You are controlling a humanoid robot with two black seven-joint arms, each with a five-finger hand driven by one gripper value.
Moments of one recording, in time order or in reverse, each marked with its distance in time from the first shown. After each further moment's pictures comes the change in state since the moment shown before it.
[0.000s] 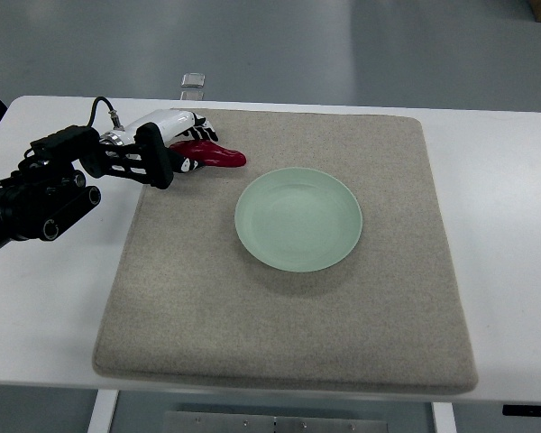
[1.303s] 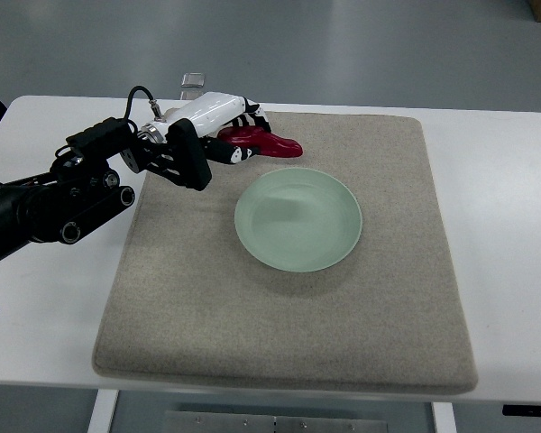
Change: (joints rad) left arm -0.008 -0.003 -0.018 -0.261 -0.007 0.090 -0.017; right arm 0.000 0.000 0.000 0.000 0.000 0.000 0.000
